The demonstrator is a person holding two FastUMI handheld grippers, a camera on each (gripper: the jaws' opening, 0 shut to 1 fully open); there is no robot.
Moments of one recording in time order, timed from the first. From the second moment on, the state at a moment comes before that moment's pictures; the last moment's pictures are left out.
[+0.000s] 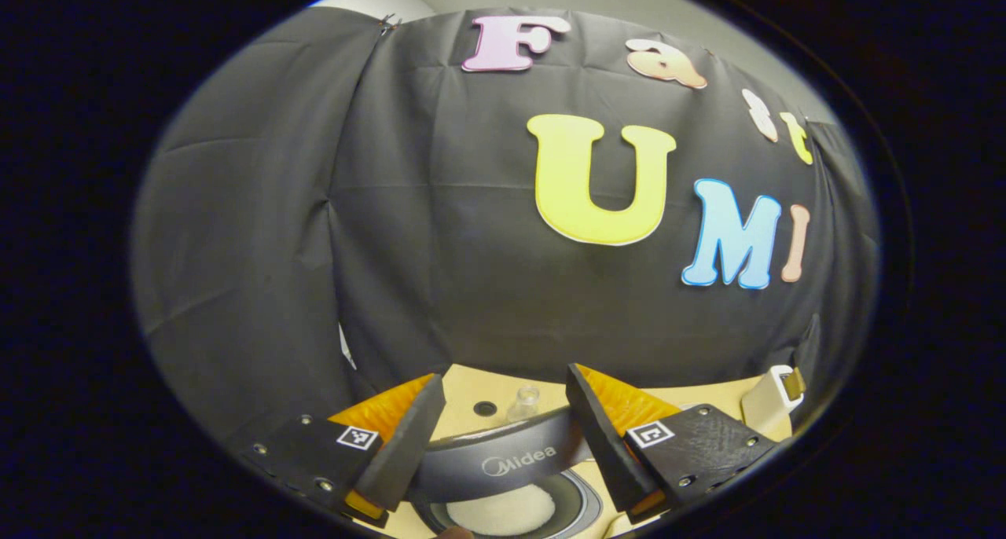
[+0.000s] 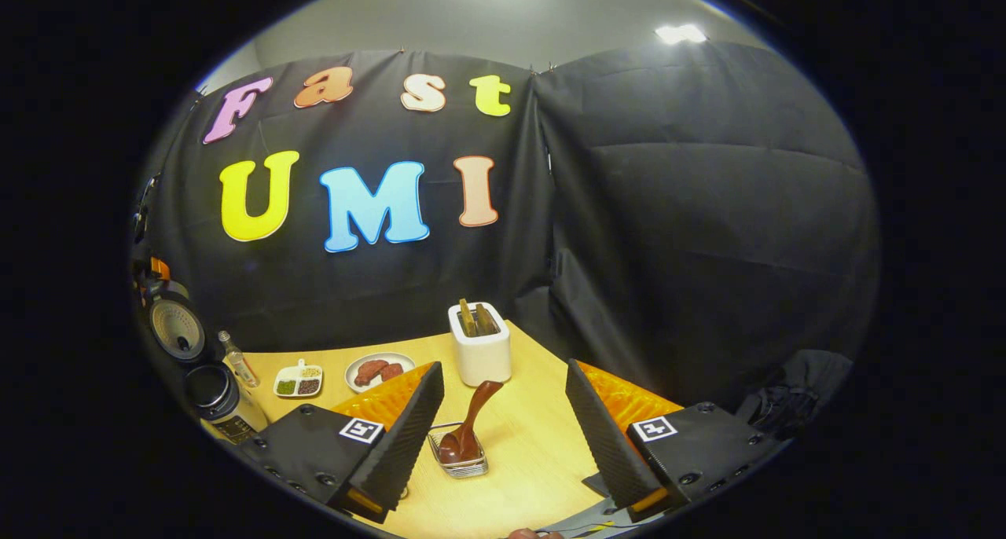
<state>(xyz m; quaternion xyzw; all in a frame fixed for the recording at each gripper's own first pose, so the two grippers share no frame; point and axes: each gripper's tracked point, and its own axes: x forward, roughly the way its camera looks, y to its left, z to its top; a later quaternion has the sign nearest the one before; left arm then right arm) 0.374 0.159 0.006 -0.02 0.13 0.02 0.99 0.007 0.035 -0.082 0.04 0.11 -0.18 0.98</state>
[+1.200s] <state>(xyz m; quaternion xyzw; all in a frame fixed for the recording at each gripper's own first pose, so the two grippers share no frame) 0.268 0.090 -0.209 0.00 0.30 0.07 0.95 0.041 -0.020 -0.134 0.06 0.18 -0.07 0.98</state>
